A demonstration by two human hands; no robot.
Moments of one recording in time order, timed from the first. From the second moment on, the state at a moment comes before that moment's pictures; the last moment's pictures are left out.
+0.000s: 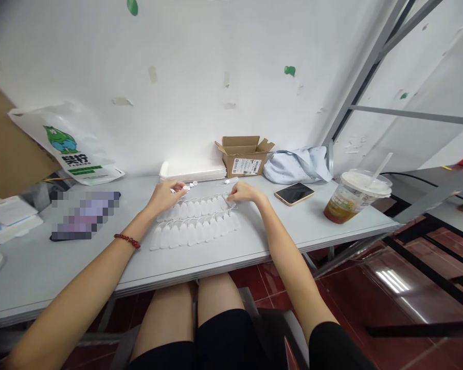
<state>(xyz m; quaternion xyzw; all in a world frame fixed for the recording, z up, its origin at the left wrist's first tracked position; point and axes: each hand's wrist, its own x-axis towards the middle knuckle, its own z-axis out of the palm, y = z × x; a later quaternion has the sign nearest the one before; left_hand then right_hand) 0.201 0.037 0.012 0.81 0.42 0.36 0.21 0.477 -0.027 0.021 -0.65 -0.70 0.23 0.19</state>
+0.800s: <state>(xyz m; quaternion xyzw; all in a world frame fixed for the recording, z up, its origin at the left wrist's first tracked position) 0.217 0.013 0.025 0.74 0.35 0.34 0.46 0.410 -0.029 0.012 -0.55 -0.73 0.04 0.39</state>
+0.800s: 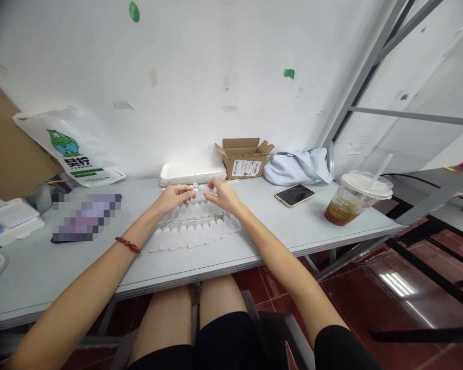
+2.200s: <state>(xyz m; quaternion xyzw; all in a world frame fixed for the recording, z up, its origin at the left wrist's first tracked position) 0.216 0.011 0.029 0.72 0.35 0.37 0.48 0.401 -0.023 -0.009 -0.51 -0.77 -0.18 0.32</state>
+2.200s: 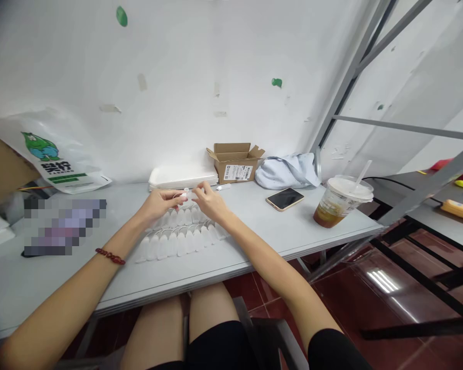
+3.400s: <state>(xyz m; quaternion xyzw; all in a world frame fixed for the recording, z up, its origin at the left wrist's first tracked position) 0.224 0.011 0.024 0.68 0.33 0.39 0.53 0.403 -0.023 -0.003 -0.47 -0.74 -0.06 0.47</state>
